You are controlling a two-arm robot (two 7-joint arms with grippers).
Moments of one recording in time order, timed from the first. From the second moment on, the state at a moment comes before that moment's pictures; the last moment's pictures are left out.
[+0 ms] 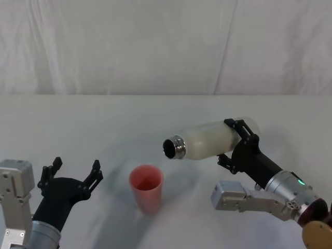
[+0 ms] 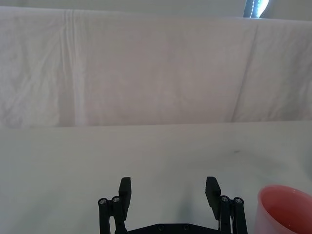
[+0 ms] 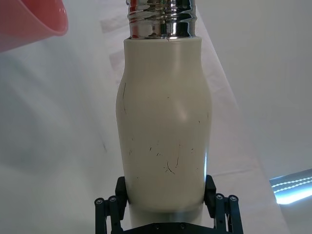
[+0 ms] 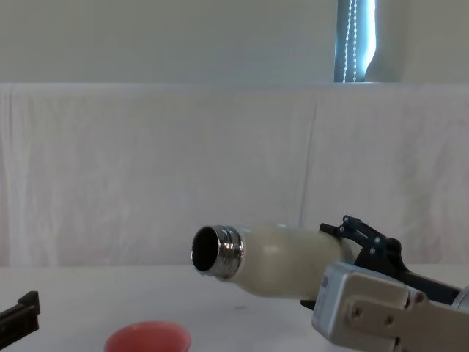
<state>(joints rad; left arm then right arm) 0.27 0.24 0.04 -1.85 -0.25 -0.02 -0.02 0.31 0.37 -0.56 -1.40 -0.78 -0.21 -0.05</state>
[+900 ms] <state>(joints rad) 0.27 0.24 0.04 -1.85 -0.25 -0.02 -0.02 0.34 0.38 -0.59 -1.37 -0.83 -0.22 -0.07</state>
